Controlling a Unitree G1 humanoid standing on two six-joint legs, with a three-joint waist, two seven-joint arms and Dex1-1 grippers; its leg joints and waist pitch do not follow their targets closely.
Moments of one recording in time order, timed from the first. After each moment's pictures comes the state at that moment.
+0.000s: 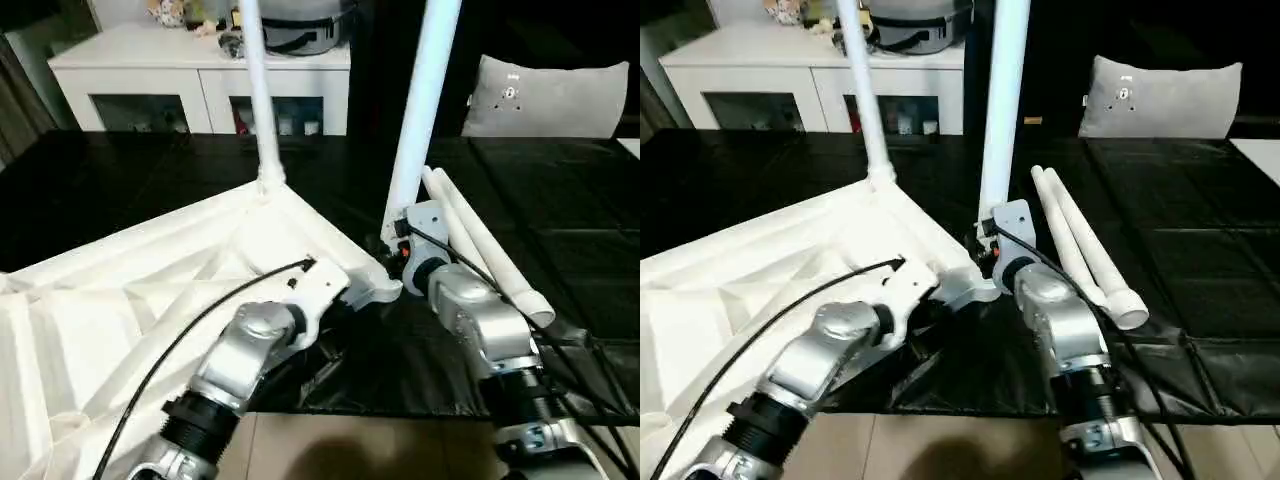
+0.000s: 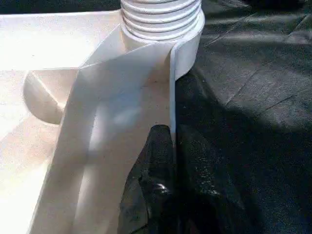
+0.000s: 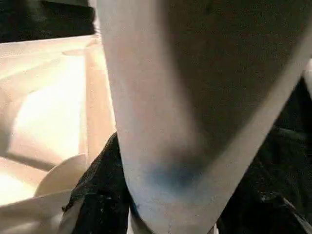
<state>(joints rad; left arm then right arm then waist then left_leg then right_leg) -0.38 0.08 -0.33 0.24 0.12 0.53 -0.59 -0.46 -0.09 0.07 0.28 0.09 0.50 0.22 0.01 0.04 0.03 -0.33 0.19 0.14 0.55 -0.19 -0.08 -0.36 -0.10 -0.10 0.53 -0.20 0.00</state>
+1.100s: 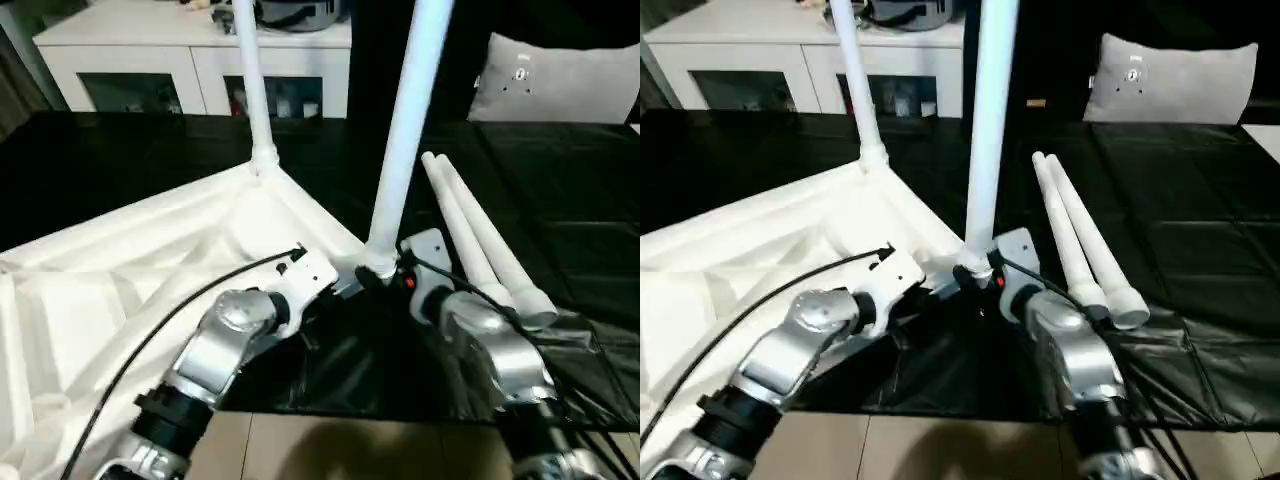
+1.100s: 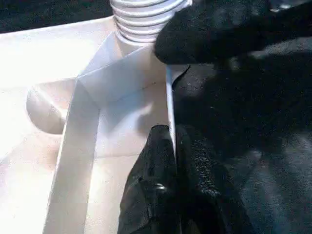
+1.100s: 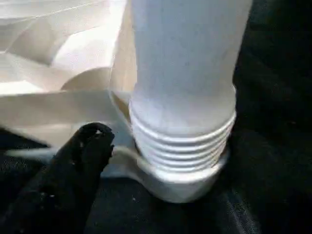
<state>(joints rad) -0.40 0.24 -0.33 0.20 0.10 0.39 -0.72 -0.31 -0.22 0.09 0.24 0.13 0.34 0.52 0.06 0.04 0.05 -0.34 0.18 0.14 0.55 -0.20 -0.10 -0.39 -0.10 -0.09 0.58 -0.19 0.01</state>
